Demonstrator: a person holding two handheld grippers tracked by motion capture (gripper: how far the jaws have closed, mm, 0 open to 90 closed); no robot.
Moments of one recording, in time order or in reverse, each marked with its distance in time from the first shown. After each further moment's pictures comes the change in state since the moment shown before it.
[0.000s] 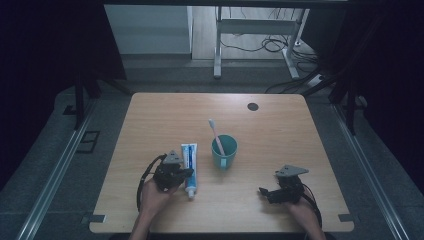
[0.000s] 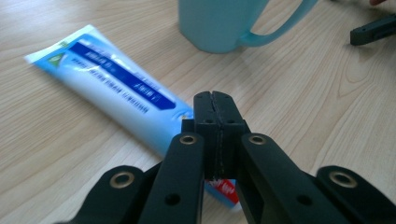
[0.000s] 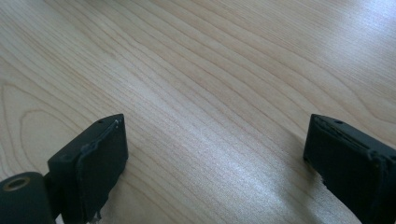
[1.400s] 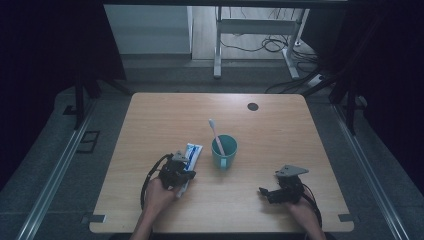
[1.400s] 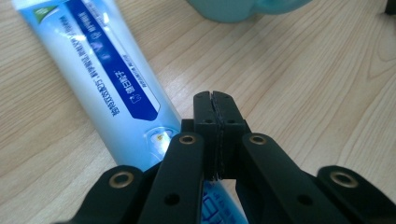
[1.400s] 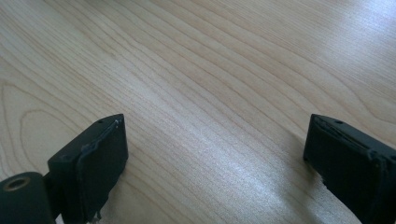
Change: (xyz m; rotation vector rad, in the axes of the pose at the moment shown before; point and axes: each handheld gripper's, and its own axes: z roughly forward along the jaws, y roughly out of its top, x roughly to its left) left arm 0.008 0.000 0.021 0.128 -0.004 -0.025; right arm 0.000 0.000 0.000 0.000 0.000 0.000
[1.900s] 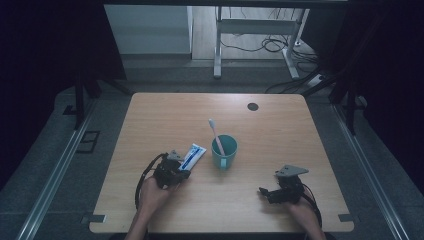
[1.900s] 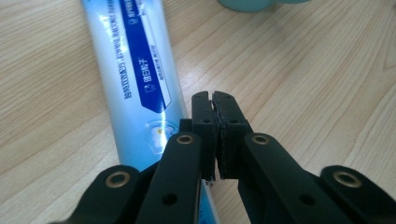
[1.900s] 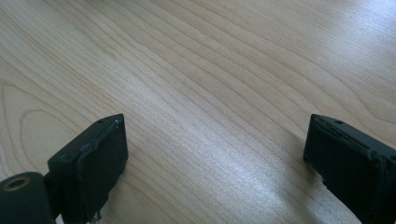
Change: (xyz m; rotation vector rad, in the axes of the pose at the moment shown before) left arm 0.011 -0.005 -0.009 0.012 0.017 -0.009; right arm 0.000 0.000 0.000 0.000 0.000 0.000
